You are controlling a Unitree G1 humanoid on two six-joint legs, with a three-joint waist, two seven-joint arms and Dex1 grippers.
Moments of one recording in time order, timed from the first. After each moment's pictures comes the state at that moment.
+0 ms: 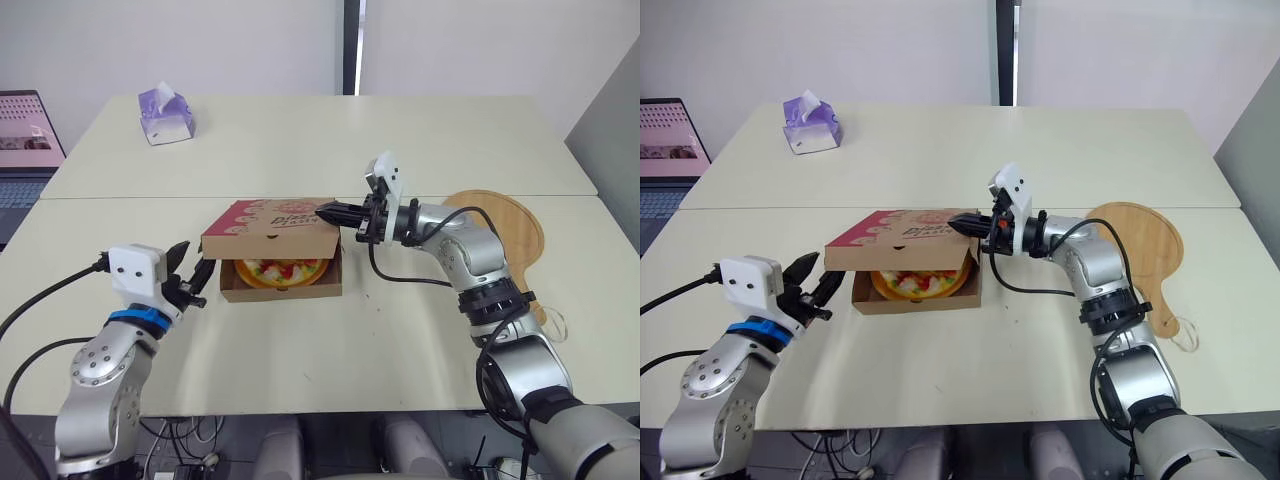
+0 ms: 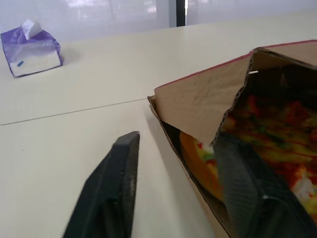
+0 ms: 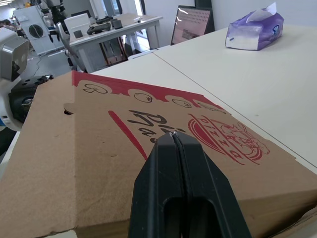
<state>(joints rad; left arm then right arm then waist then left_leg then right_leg) 0.11 0.47 0.37 -0.43 -0.41 0.37 -0.41 -0.85 -0.20 0.12 0.31 0.33 0.50 0.95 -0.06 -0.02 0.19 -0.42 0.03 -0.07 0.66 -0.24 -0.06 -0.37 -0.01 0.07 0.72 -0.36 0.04</state>
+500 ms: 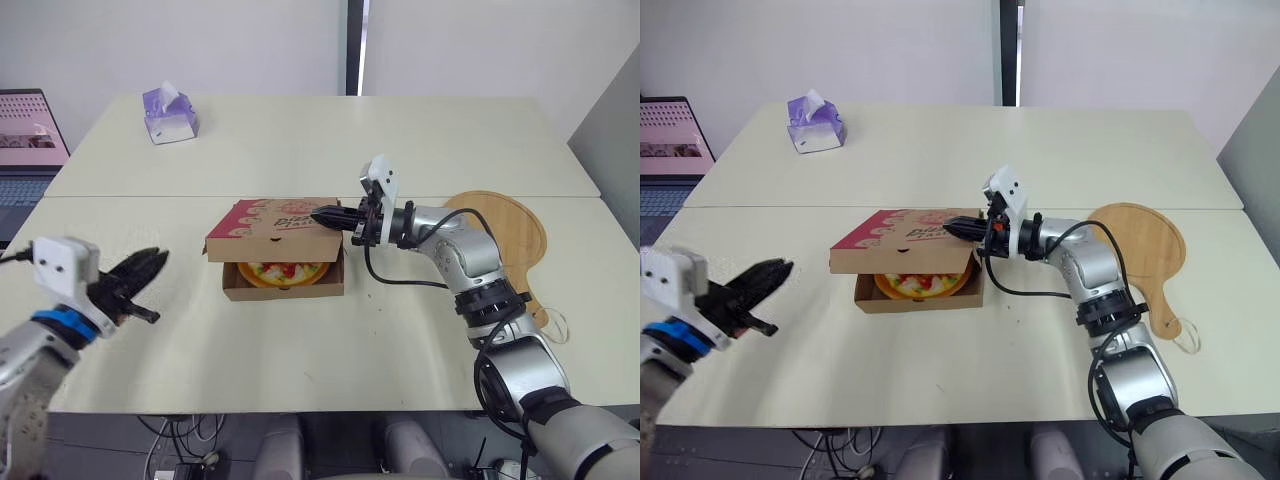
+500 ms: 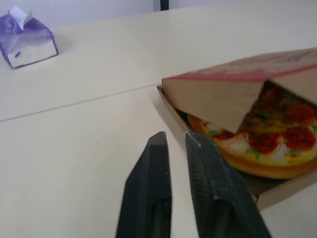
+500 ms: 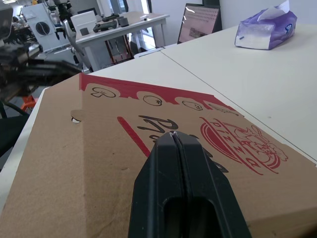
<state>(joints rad) 0.08 0.77 0.60 -0.38 -0.68 0.59 -0.62 -0.84 -0.19 0.14 0.31 0.33 0.49 0.95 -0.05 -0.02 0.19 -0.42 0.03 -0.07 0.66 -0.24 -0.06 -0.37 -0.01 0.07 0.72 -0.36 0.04</state>
